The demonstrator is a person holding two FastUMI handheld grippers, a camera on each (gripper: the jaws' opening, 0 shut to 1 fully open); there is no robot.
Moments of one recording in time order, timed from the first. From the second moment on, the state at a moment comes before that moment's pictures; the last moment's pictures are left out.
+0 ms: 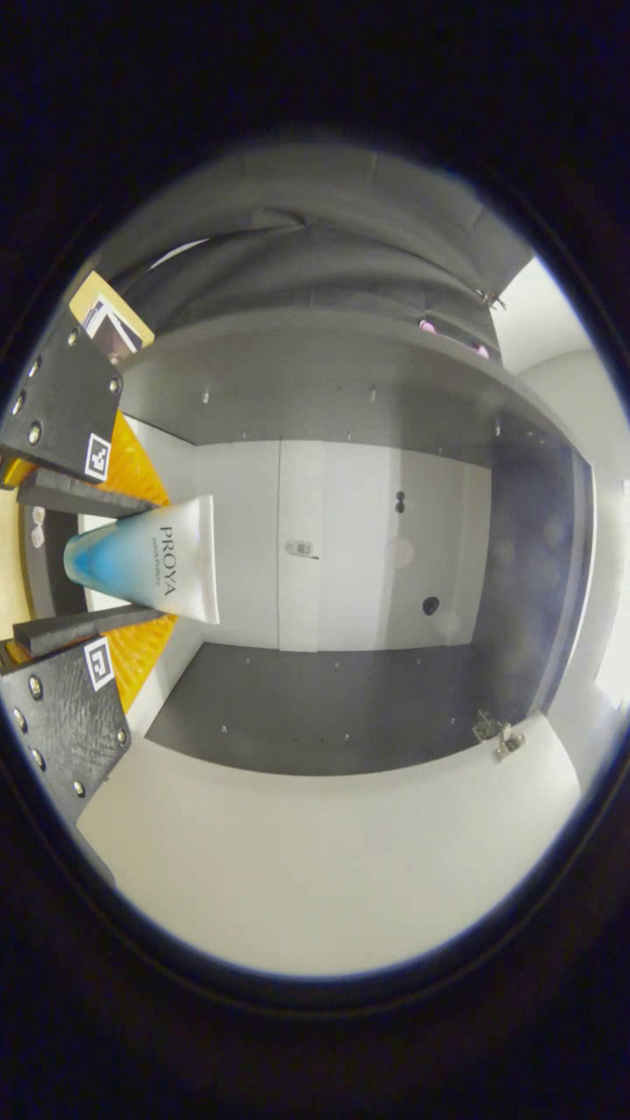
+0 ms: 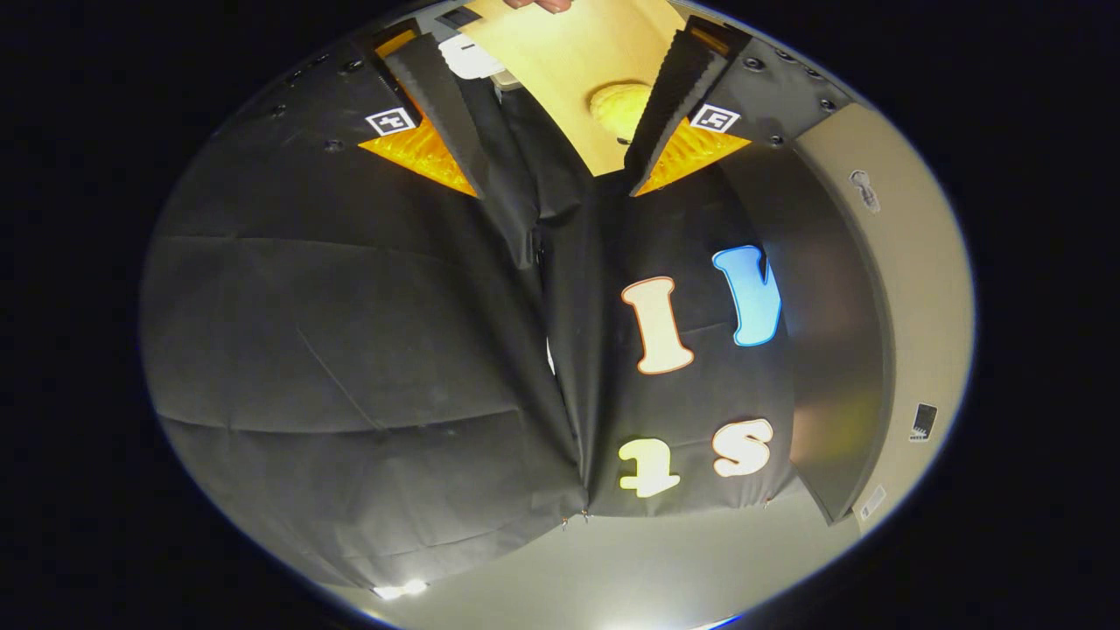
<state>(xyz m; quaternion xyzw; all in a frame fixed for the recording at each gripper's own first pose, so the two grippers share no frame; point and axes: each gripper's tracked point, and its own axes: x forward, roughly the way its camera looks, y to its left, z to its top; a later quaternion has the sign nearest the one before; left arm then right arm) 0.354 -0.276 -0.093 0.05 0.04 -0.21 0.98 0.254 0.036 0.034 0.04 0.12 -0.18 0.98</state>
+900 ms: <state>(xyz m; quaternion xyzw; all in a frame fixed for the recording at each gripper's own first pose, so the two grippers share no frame) 0.359 -0.274 -0.109 0.07 0.05 -0.10 0.99 0.178 0.032 0.019 0.01 0.05 -0.28 0.96</state>
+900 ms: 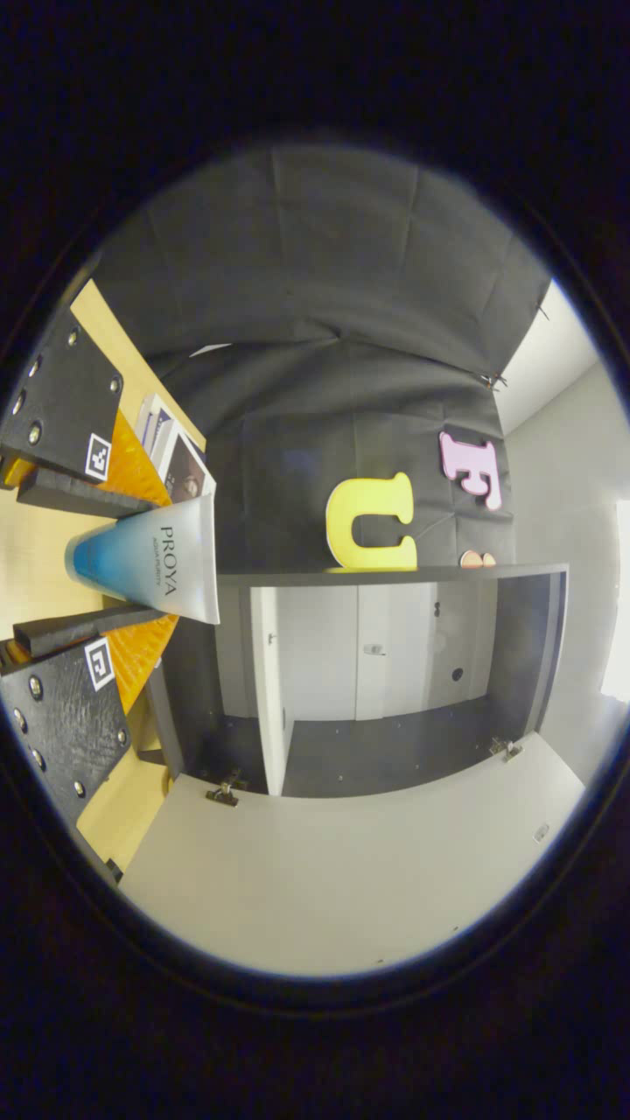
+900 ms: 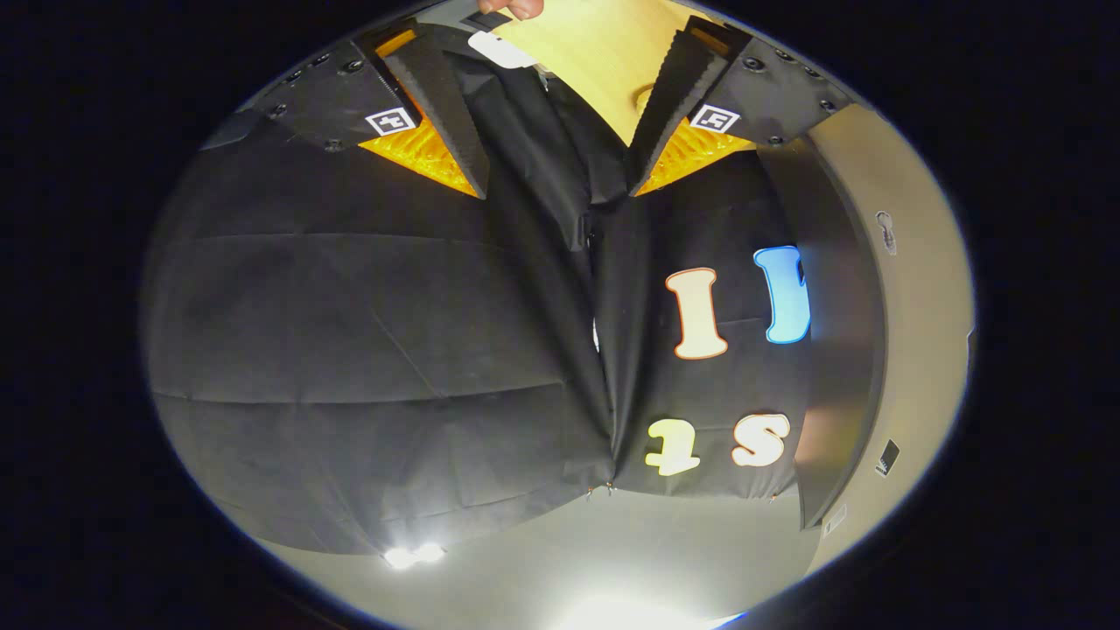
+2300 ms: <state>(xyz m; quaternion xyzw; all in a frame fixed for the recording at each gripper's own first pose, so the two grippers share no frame) 0.363 -0.264 -0.162 0.04 0.14 -0.07 0.99 0.119 0.051 0.007 -0.03 0.11 -0.29 0.95</state>
